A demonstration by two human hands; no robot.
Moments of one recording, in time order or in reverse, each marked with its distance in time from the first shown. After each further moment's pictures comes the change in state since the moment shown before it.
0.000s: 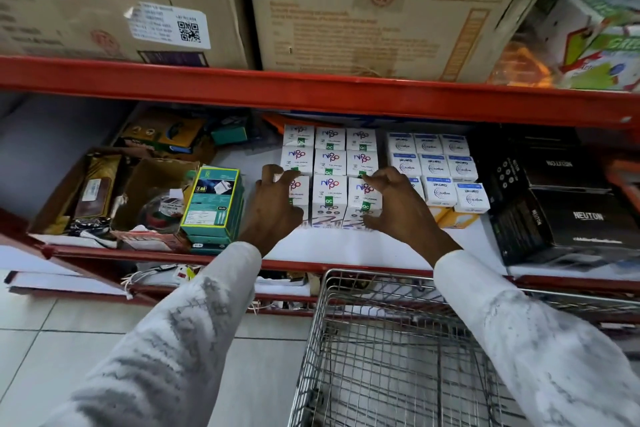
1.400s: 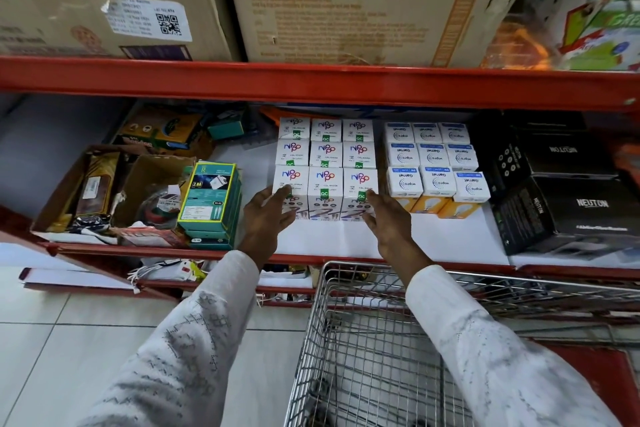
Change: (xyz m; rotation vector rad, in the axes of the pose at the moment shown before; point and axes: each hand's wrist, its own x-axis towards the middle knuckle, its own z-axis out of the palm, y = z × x) left_hand -0.008 -0.015 0.037 -1.188 0.057 -0.710; right_hand -0.007 -0.009 0.060 1.431 0.275 0.922
